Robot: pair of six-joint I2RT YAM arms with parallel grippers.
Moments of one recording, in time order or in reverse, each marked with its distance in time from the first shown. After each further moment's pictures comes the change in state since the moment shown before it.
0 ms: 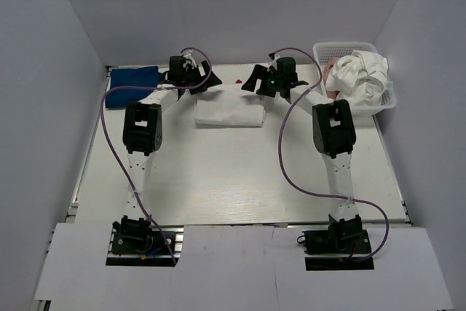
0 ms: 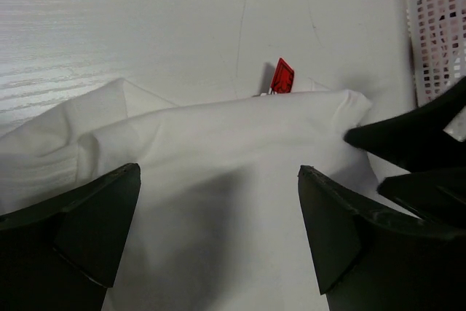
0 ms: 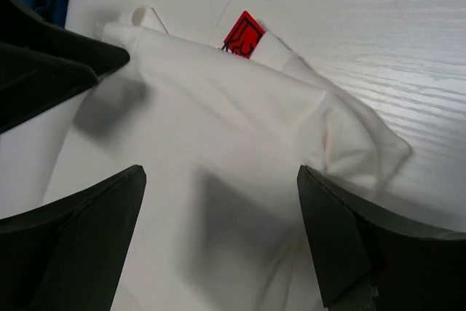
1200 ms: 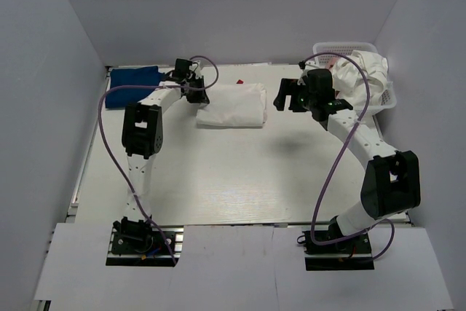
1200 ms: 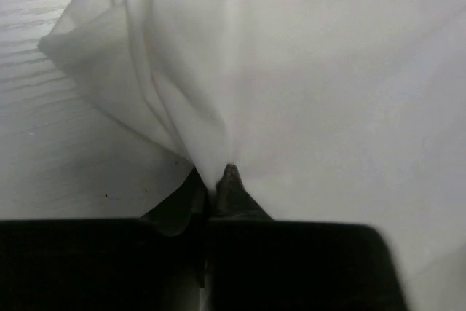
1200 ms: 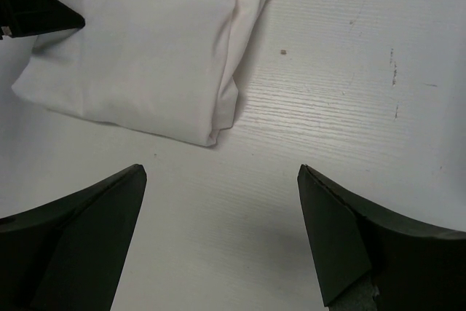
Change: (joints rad) left arm -0.045 -0.092 -0.031 -0.409 -0.198 0.292; right arm -0.008 -0.867 -0.672 -0.240 0.330 -0.270
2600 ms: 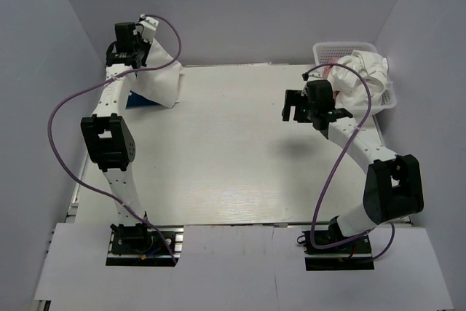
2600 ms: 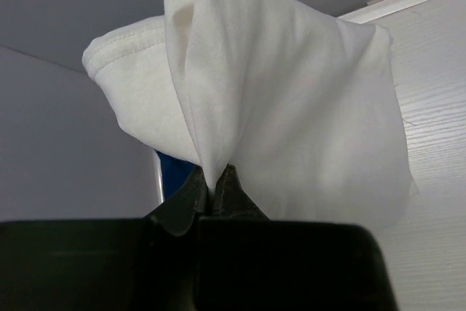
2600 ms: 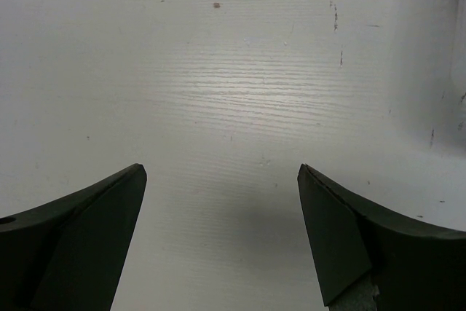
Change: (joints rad) left arm 0.230 -0.315 0.098 -0.019 -0.363 0.724; right arm -0.002 -0.046 -0.121 -0.005 0.159 -0.028
